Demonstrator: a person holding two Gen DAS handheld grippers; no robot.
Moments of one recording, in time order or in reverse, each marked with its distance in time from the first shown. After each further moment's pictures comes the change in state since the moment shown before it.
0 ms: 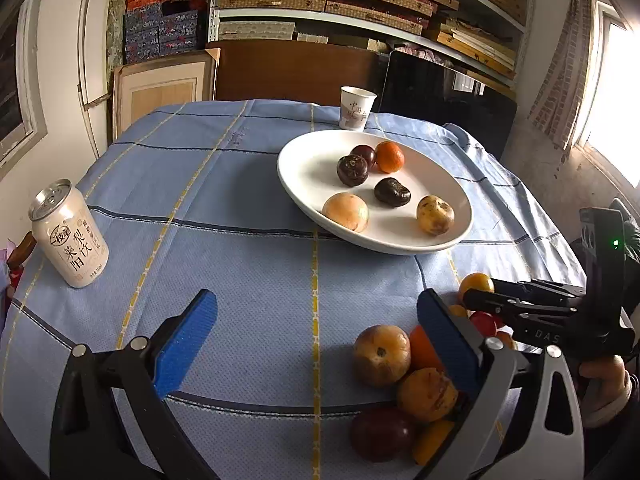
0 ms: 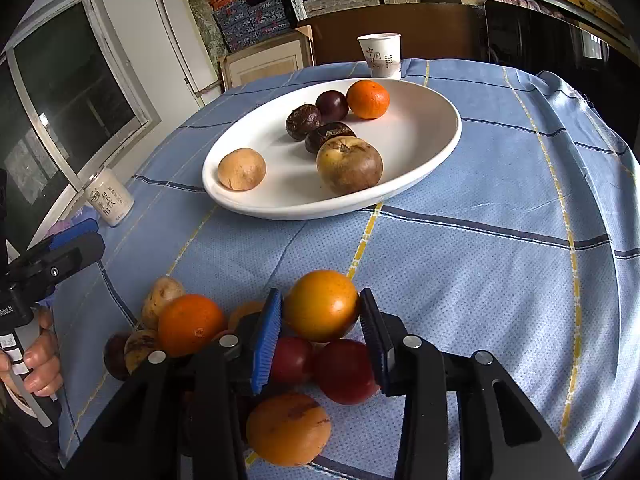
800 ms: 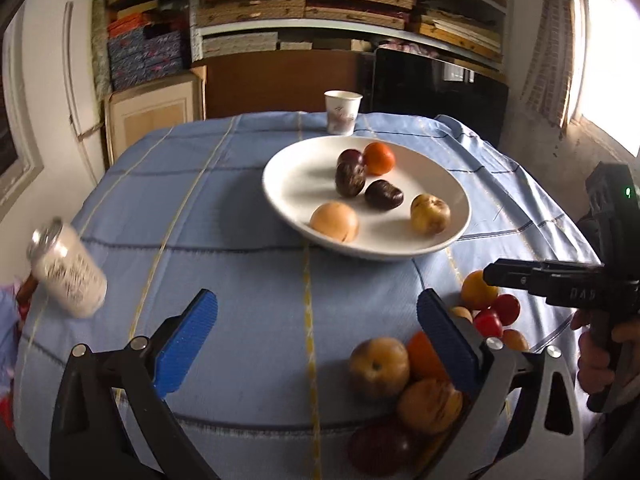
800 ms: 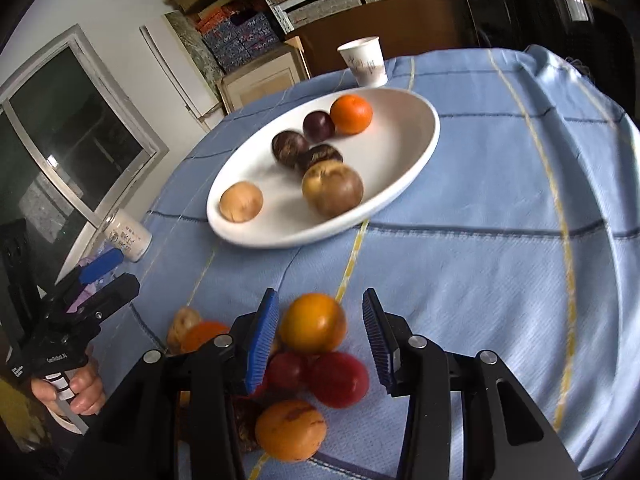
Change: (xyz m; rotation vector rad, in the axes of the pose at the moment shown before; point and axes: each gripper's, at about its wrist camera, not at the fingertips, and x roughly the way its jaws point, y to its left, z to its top) left arm 0.008 -0.017 0.005 0.084 -0.023 0.025; right arm -0.009 -0.026 0.011 0.124 -0.015 0.099
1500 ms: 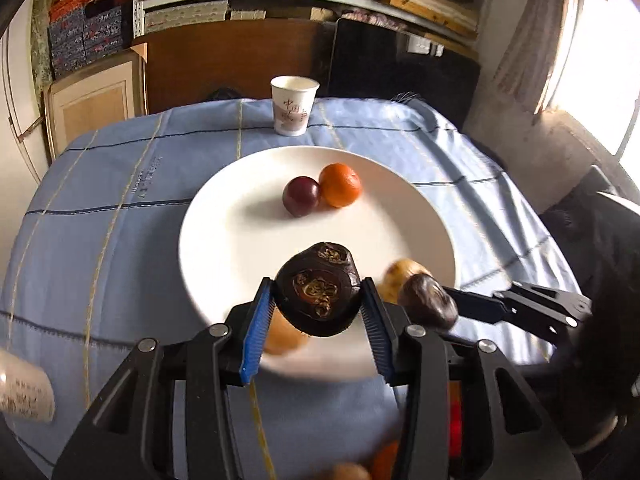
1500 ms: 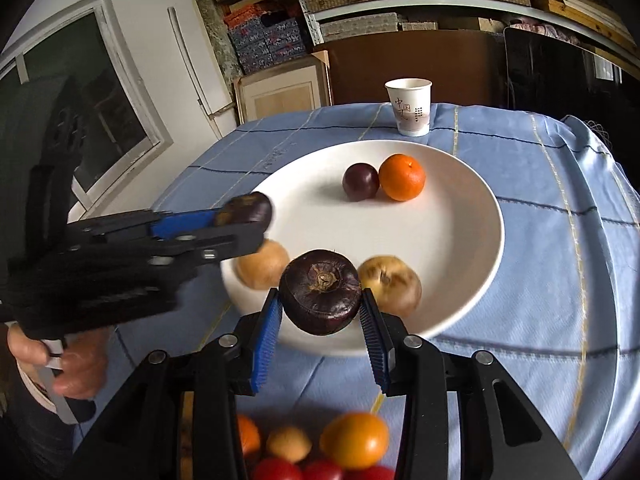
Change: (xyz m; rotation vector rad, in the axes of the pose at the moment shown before) left arm 0.093 -0.026 0.100 0.054 0.150 -0.163; right arm 0.028 0.049 0.059 -0.165 -0.059 -0.061
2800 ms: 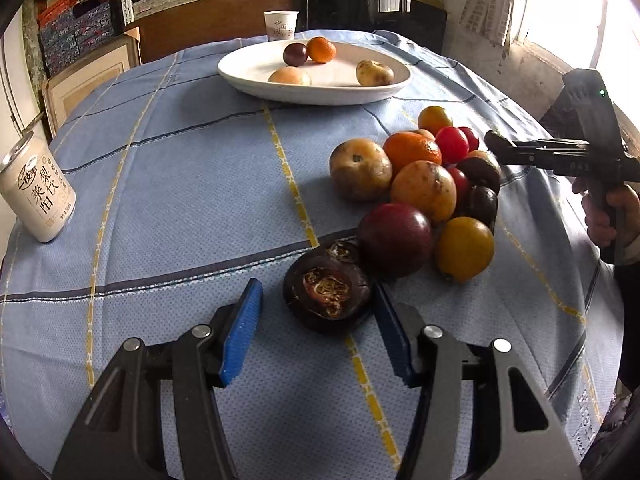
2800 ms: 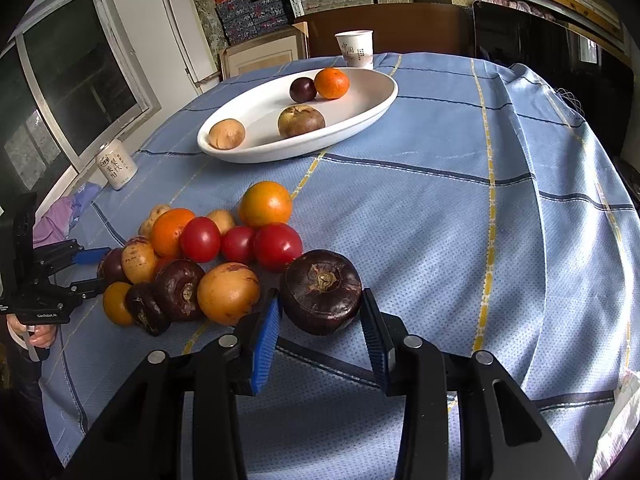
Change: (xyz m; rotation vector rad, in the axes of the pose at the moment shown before) left arm -0.087 0.019 -0.208 0.138 0.086 -0.012; right arm -0.079 -0.049 -0.123 0.000 0.100 -0.057
